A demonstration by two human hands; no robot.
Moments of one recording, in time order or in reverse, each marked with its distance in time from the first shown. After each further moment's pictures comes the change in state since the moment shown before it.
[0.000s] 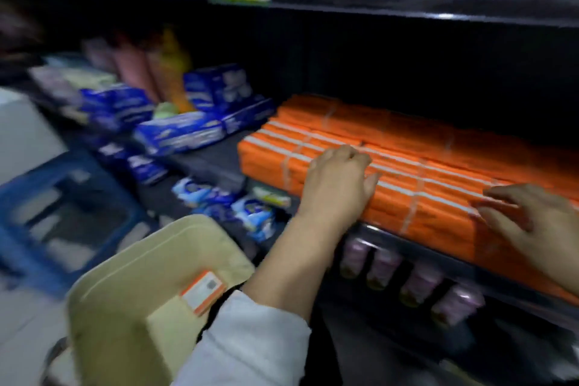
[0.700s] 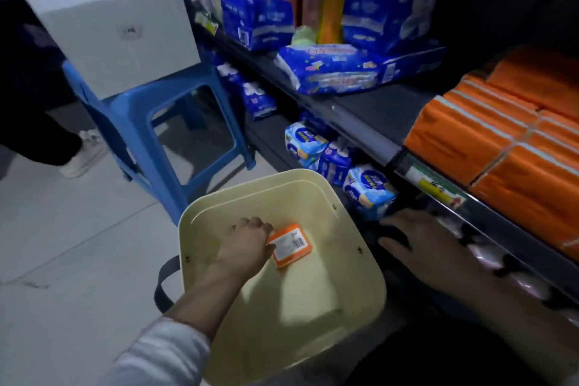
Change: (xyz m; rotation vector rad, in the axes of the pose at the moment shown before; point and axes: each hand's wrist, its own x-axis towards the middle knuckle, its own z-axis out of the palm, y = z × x) left_hand -0.235 -0.324 0.021 0.307 -0.565 -0.684; right_hand 0.042 -0.259 0.236 0.103 -0.545 -0.500
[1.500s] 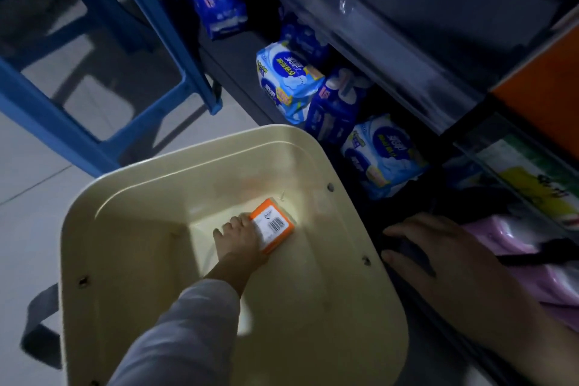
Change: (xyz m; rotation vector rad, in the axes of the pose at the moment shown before) left_hand 0.126 0.016 0.200 -0.028 -0.266 -0.331; right_hand 0.049 0.046 0.063 0.073 -0.212 0.071
